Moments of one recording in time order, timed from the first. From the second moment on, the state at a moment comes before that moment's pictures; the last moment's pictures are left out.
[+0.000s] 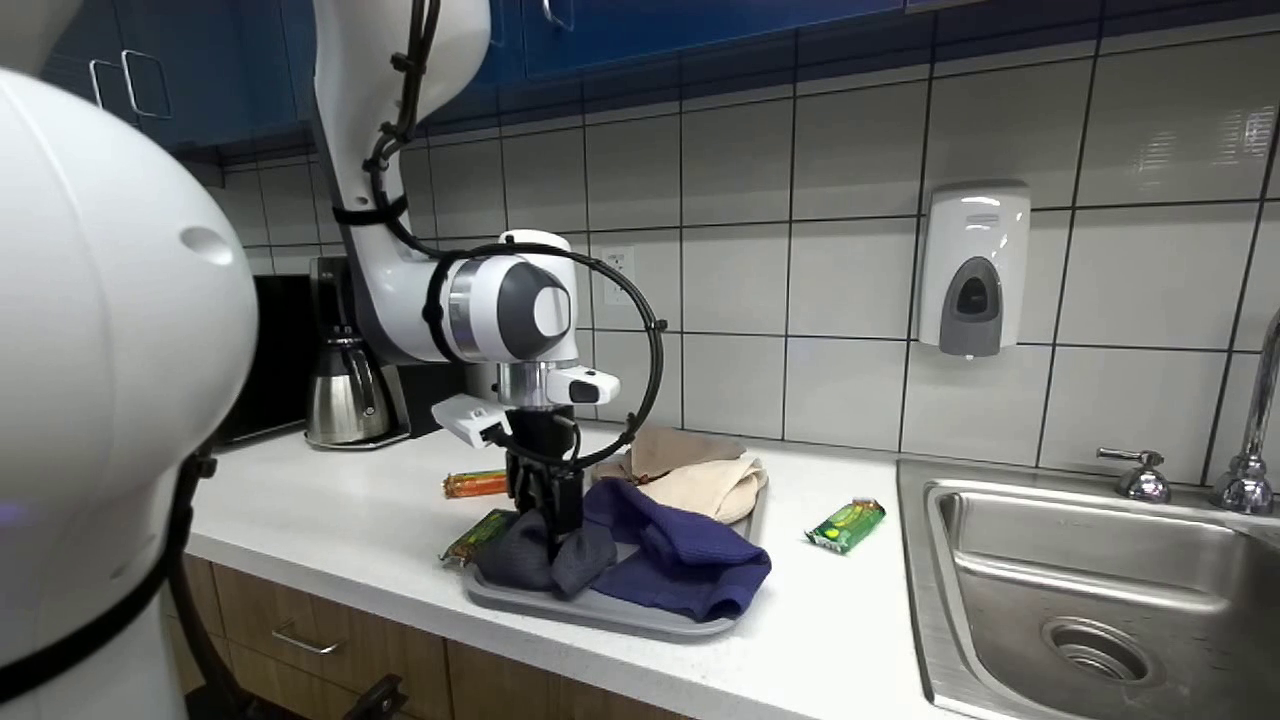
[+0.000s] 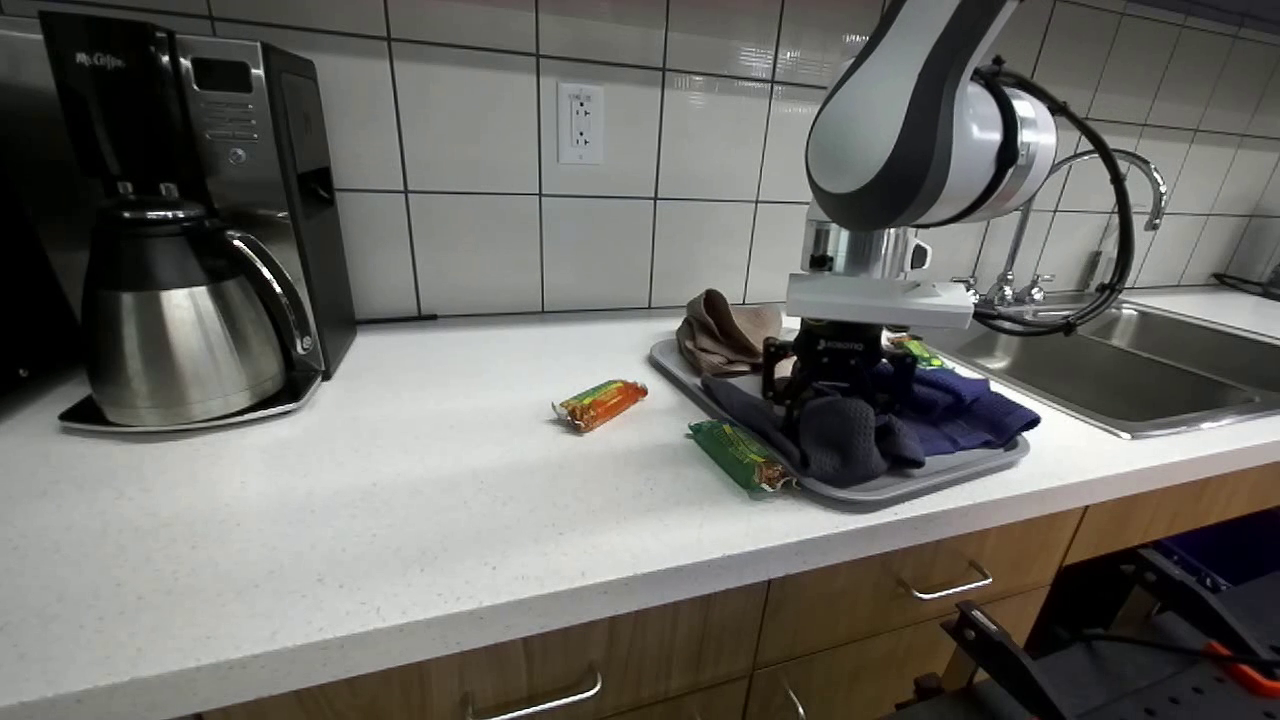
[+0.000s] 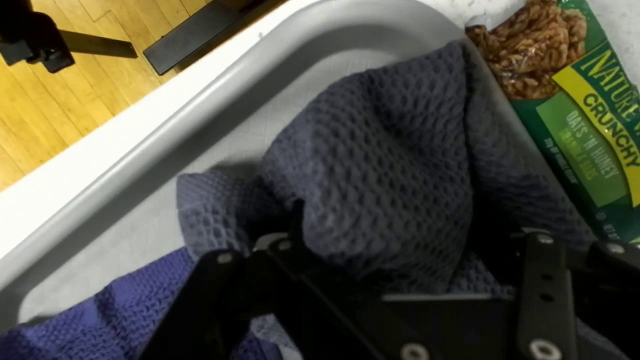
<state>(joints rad) 0.09 0.18 0.04 -2.59 -0.03 2.71 0.63</state>
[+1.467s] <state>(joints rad) 0.10 0.04 0.03 -2.57 -0.02 2.63 0.63</state>
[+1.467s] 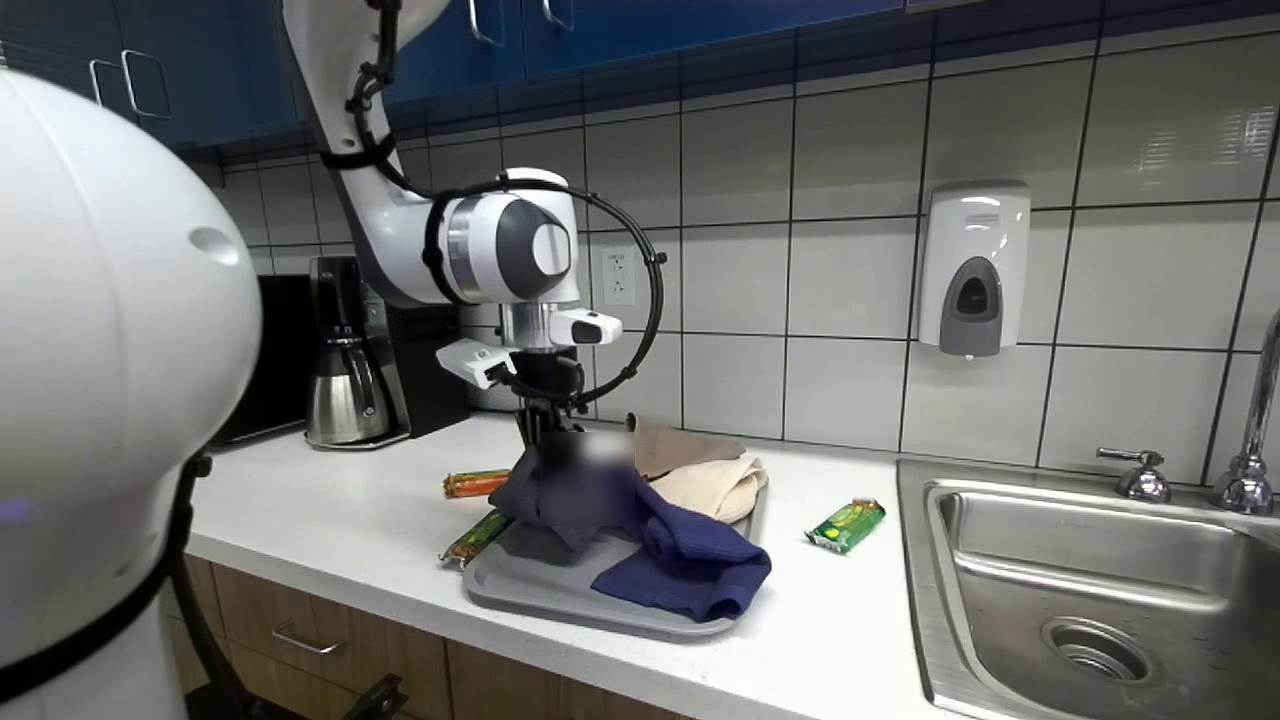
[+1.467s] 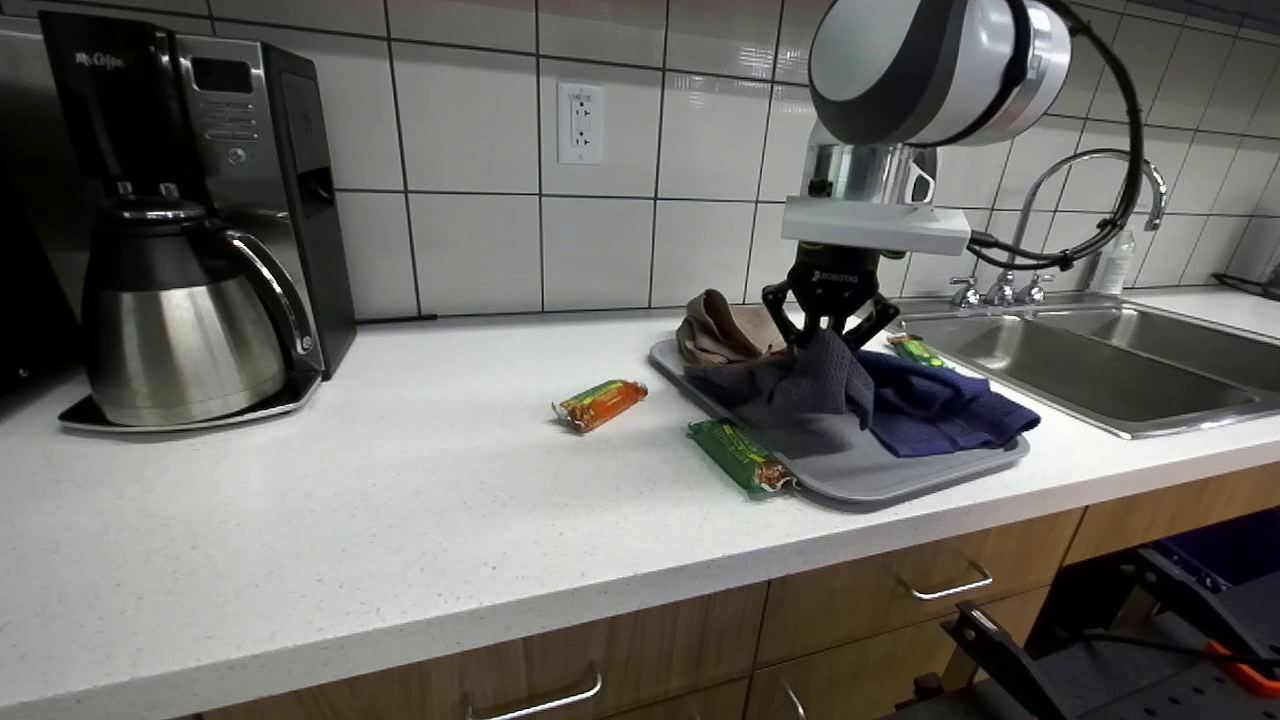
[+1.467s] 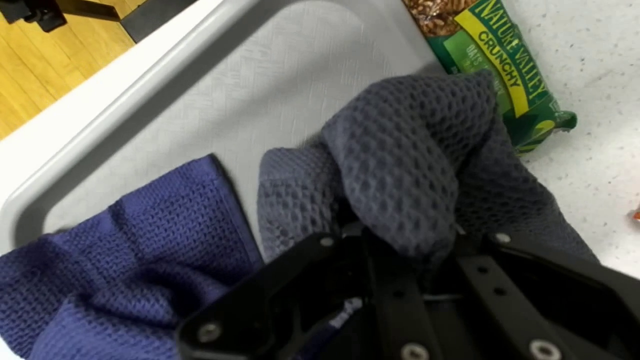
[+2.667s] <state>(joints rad) 0.17 -0.18 0.25 -2.54 -0.02 2.44 0.66</state>
